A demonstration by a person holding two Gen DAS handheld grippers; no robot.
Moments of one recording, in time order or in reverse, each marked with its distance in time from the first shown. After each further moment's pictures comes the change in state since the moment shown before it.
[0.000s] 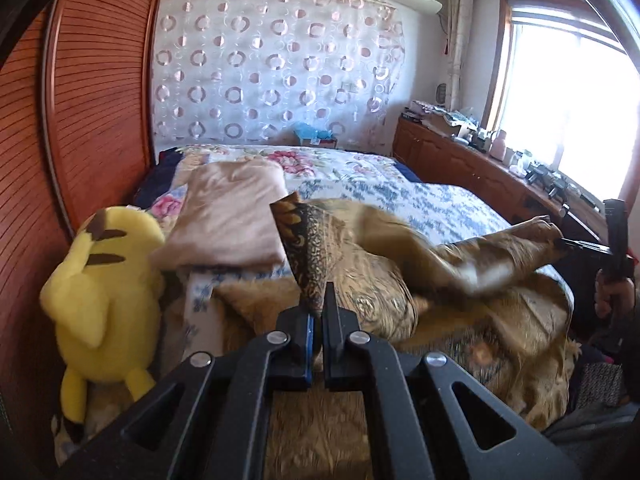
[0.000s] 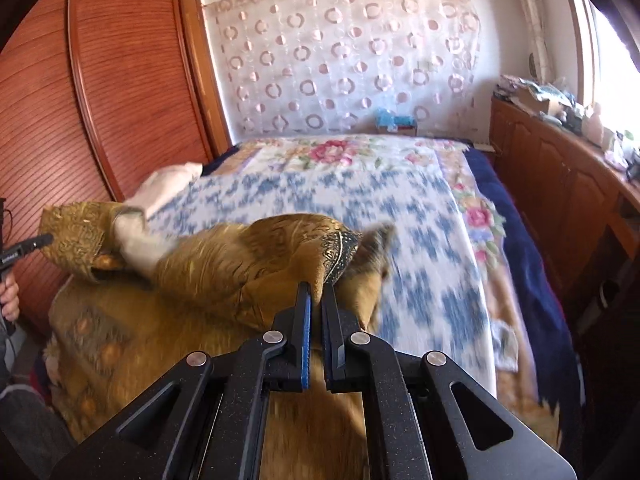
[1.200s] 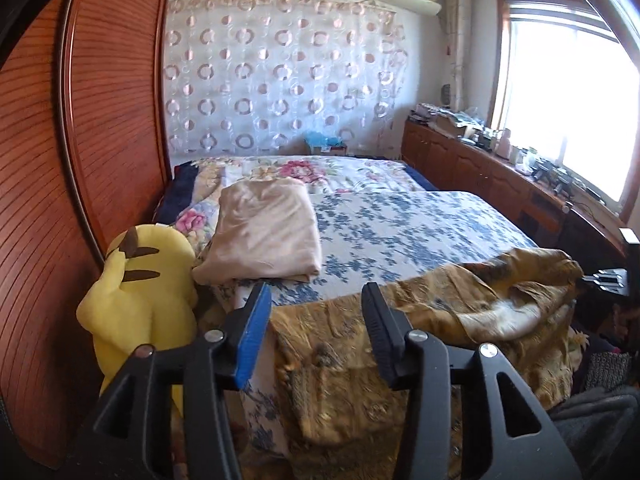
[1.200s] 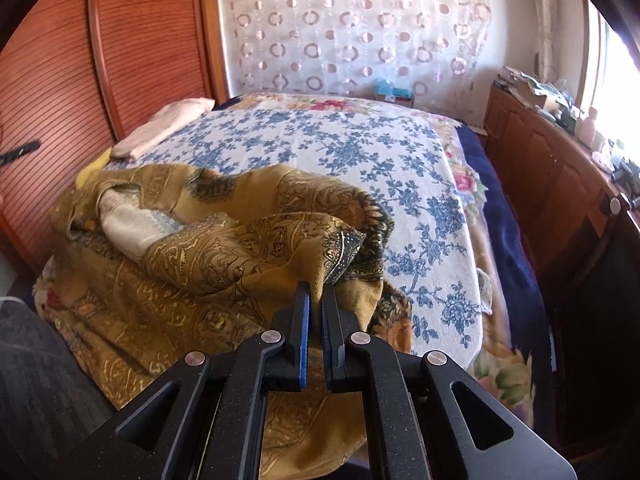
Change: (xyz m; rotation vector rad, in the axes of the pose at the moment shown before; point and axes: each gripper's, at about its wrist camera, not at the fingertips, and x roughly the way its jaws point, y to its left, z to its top) left arm -0.035 0.027 0.016 0.029 -0.012 0.039; right arm -0.040 0.024 -0.066 -0.113 0.128 -0.065
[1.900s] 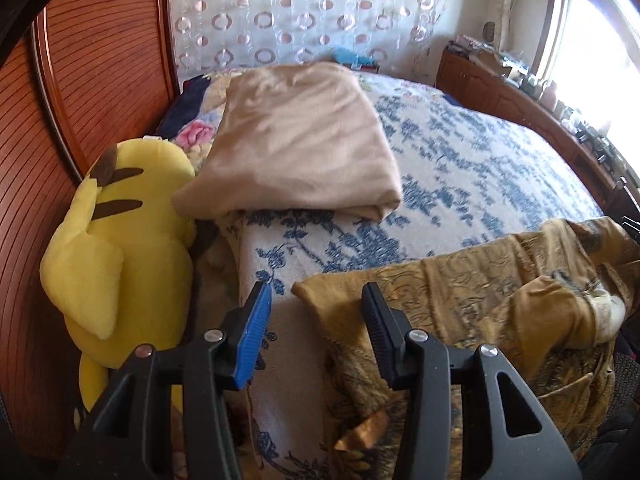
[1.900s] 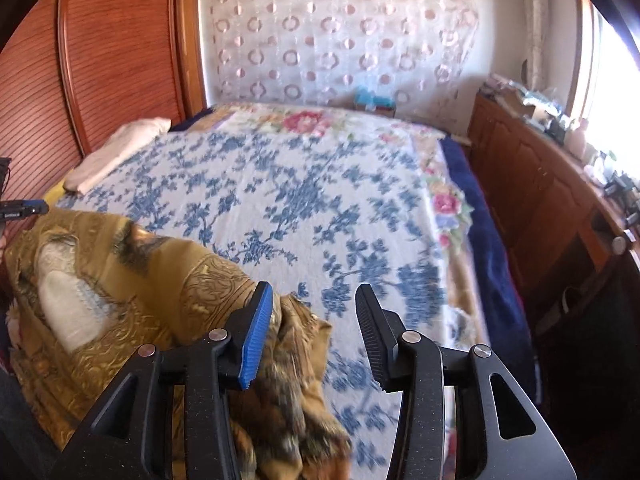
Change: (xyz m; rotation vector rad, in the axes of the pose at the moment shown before) left arm 0.142 0.042 -0.029 -0.052 0.303 0.074; right arm 0.076 -0.045 0.065 0.020 0.001 -0.048
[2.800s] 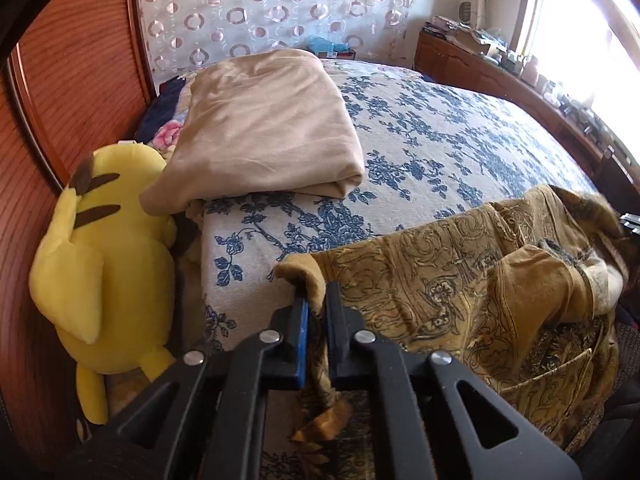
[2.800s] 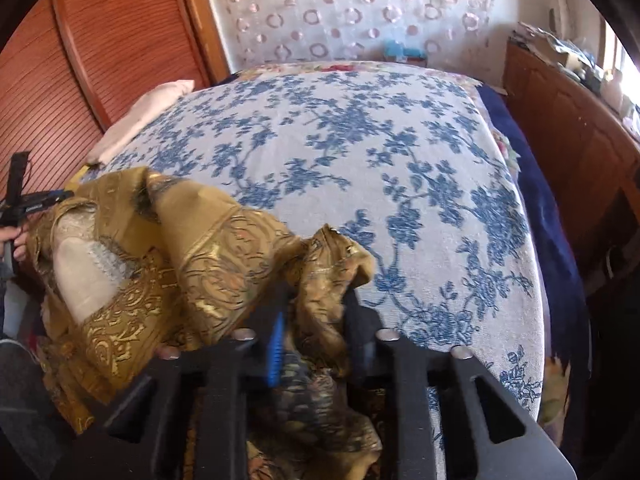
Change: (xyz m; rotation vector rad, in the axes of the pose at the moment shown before) left arm 0.001 -0.025 -0.006 0.091 0.029 -0.033; right arm 0.016 0.016 -0.030 0.046 0.102 0.156
